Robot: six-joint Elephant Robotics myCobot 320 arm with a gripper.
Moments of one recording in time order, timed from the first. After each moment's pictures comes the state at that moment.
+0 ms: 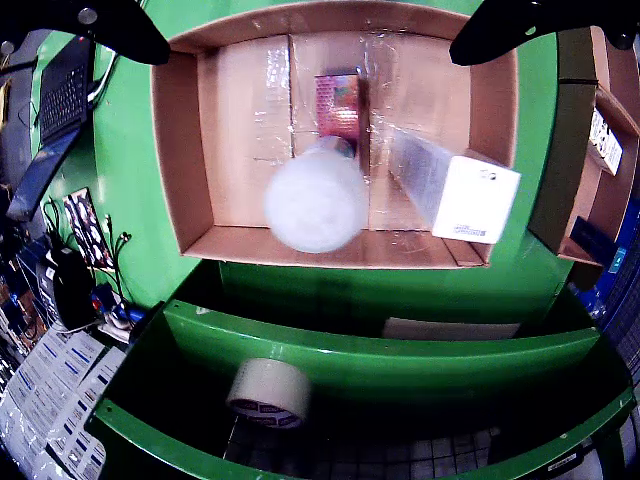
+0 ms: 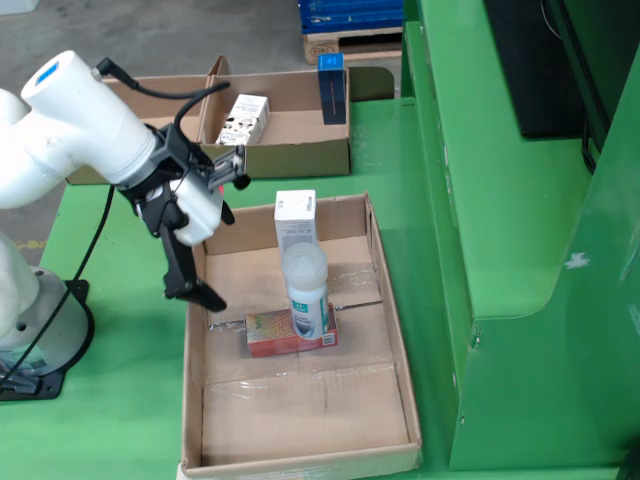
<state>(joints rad) 0.37 0.17 -1.49 0.20 1.37 0.24</state>
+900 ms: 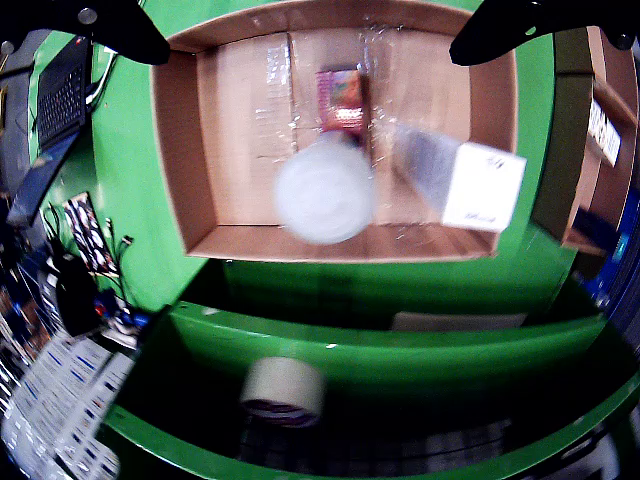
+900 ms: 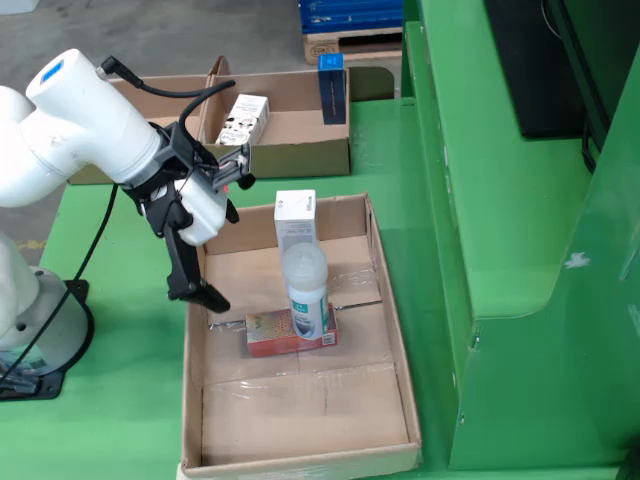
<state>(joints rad) 0.35 0.13 -1.45 0.21 1.38 0.23</state>
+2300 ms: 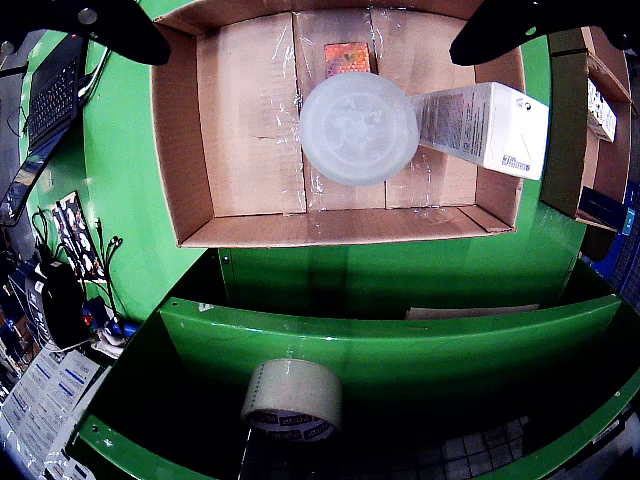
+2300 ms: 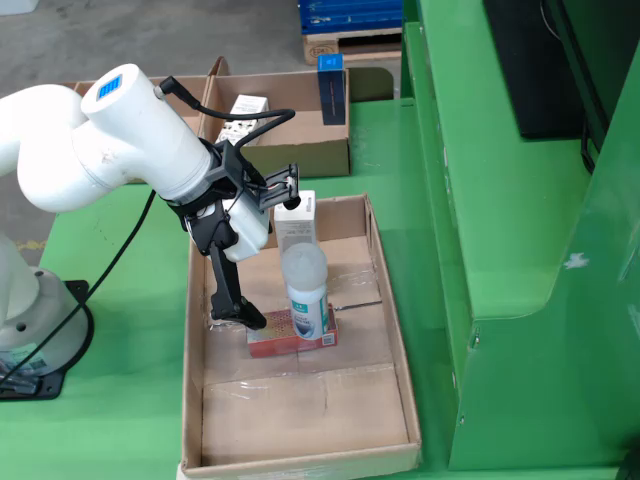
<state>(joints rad) 0.19 -0.27 -1.00 0.15 1.48 0.14</state>
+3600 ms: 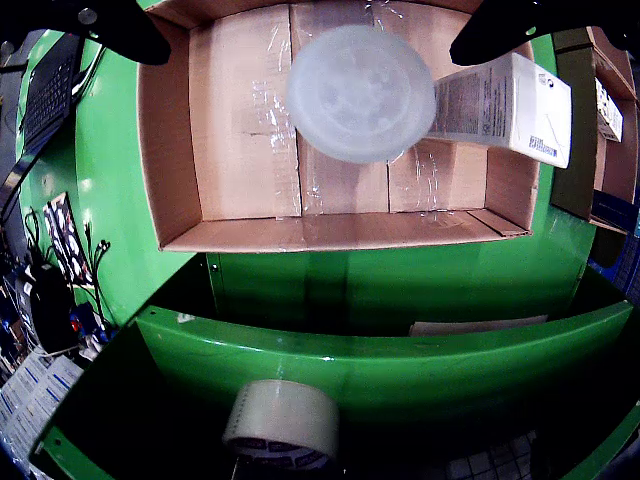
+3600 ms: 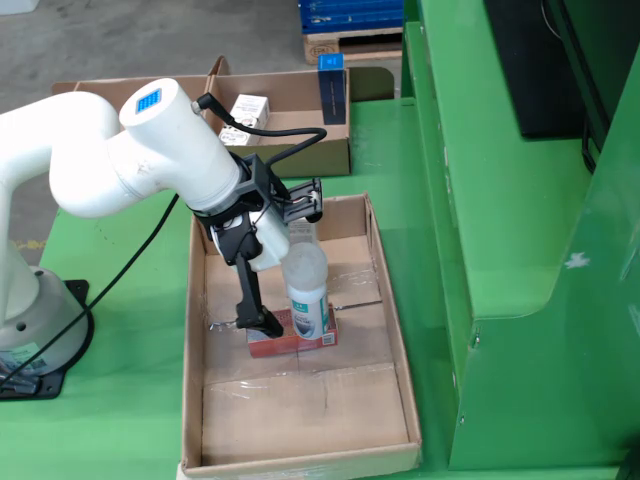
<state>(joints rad) 0.17 -0.45 -0.87 0.14 1.50 0.13</state>
